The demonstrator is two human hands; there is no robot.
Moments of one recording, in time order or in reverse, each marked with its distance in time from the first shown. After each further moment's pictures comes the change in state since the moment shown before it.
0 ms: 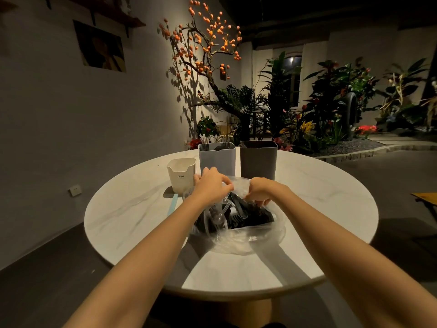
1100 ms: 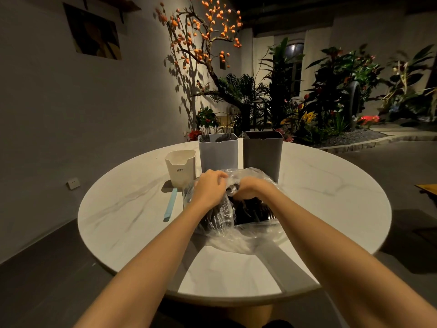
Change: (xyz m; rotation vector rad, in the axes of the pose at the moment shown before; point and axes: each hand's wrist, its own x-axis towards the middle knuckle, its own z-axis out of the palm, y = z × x) left_hand -0.001 -0.025 0.033 -0.290 0.085 -0.069; right_hand 0.048 -0.019 0.027 -0.202 -0.006 -0.017
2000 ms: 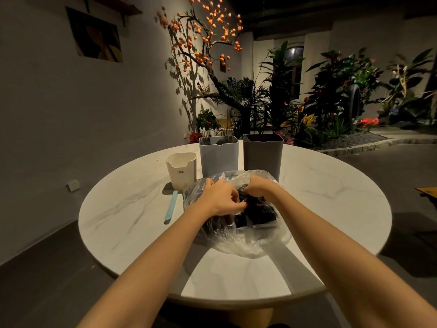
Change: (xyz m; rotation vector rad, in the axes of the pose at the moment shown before) left_hand -0.010 0.013 -0.001 0.321 -0.290 0.268; right_hand 0.000 0.021 -0.001 0.397 0.126 0.016
